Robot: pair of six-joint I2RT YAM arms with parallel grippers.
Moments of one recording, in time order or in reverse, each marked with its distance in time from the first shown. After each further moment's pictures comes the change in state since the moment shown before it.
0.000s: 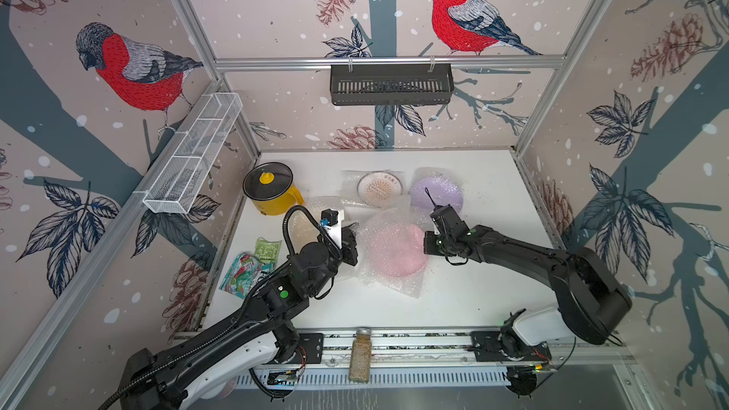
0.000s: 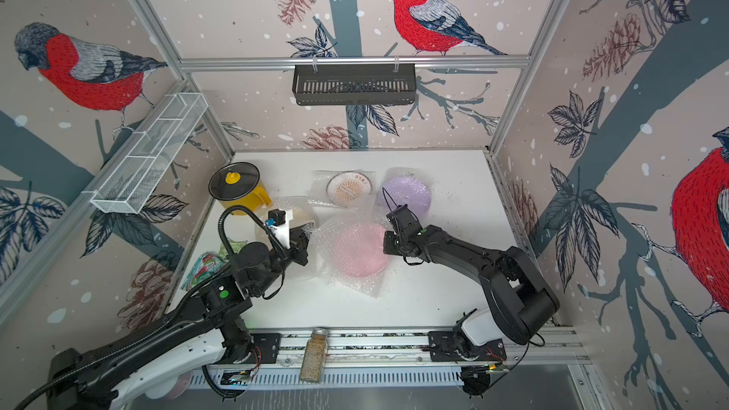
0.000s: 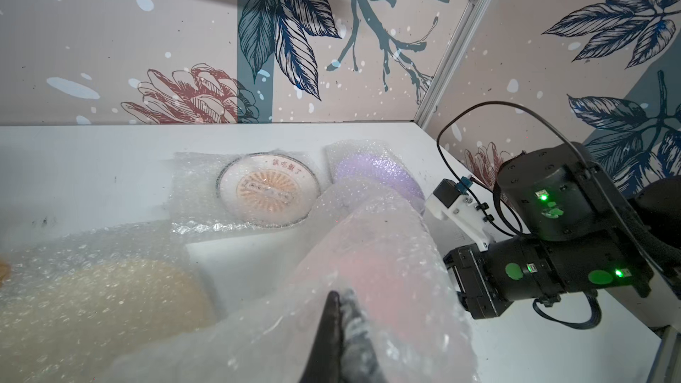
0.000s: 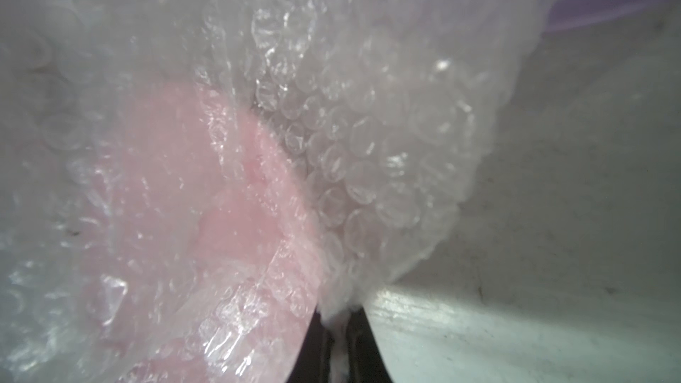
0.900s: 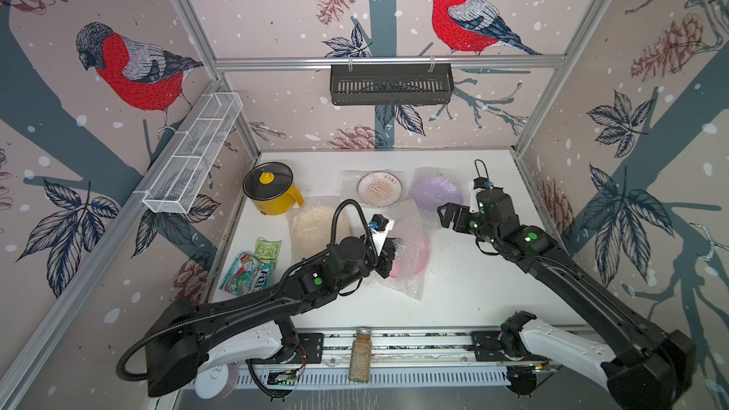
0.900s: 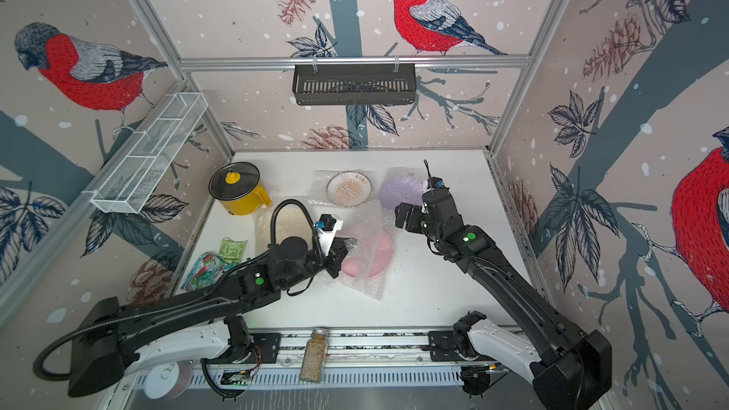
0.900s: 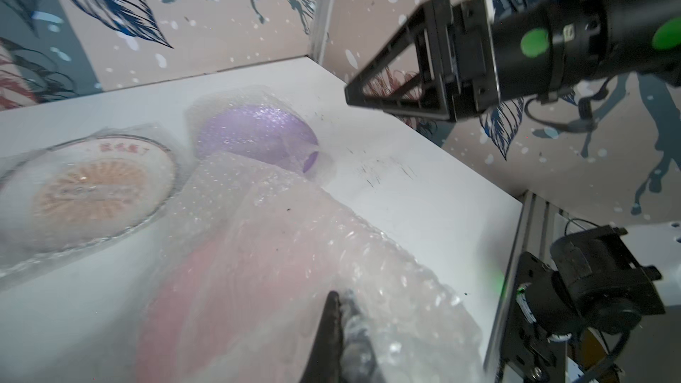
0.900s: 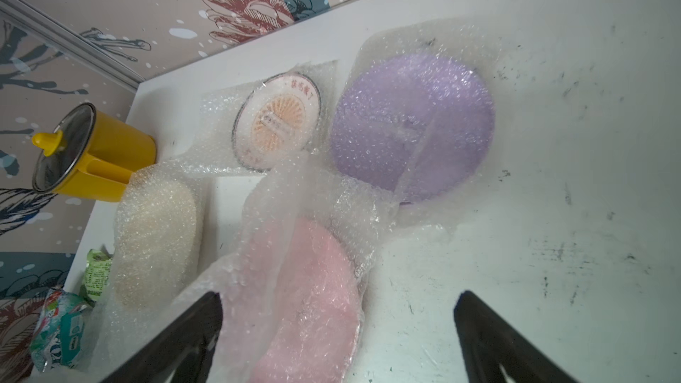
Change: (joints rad) left arm -0.191 0.407 0.163 0.137 0.227 0.058; right arm -0.147 -0.476 0.132 -0.211 0.087 -0.082
